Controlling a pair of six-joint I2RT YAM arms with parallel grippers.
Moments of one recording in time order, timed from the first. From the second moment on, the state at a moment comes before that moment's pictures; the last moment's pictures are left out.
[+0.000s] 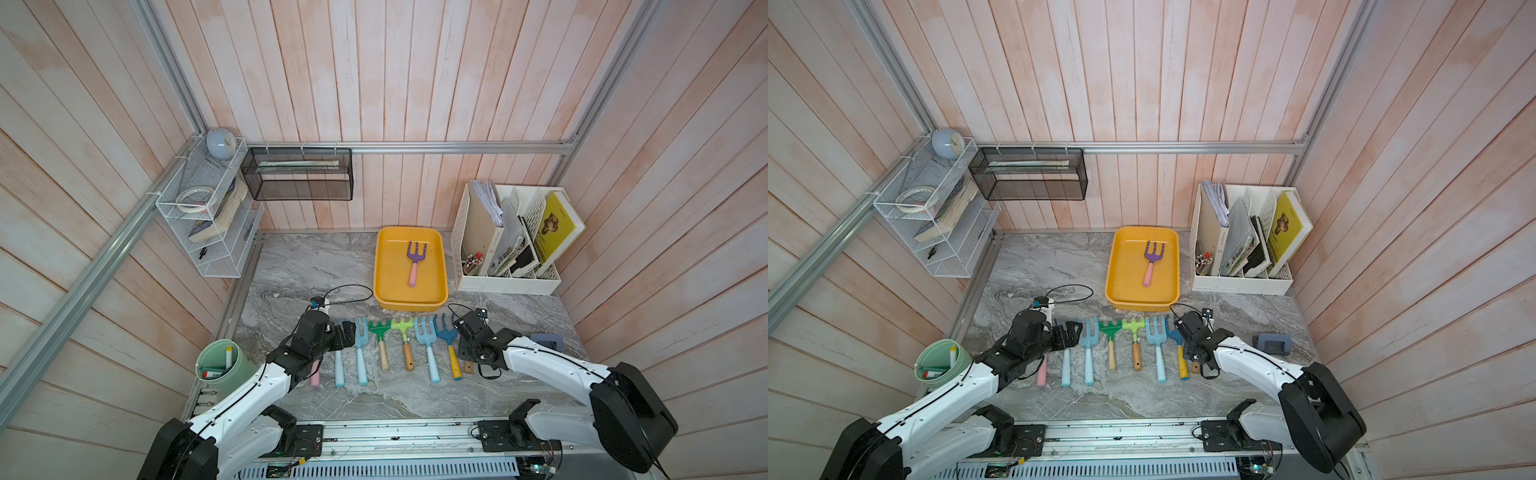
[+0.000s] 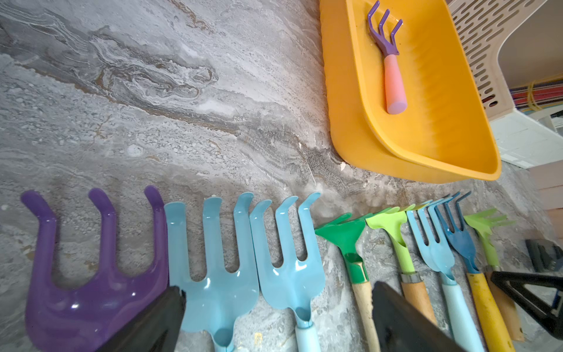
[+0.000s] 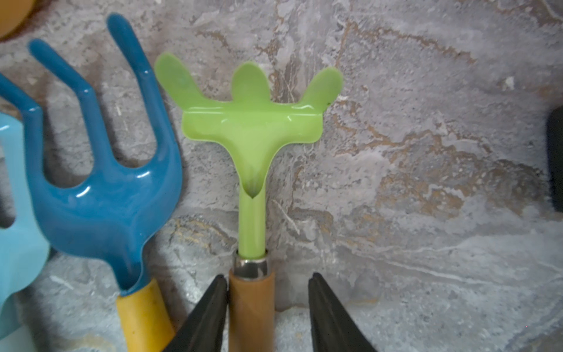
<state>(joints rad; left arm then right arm) -0.46 1.00 0.43 -0.13 0.00 -0.54 0.59 1.26 0.55 -0.54 0.32 0.75</state>
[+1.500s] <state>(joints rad) -0.46 0.98 0.43 -0.13 0.00 -0.54 0.34 1.44 0.67 -0.36 0.13 0.27</state>
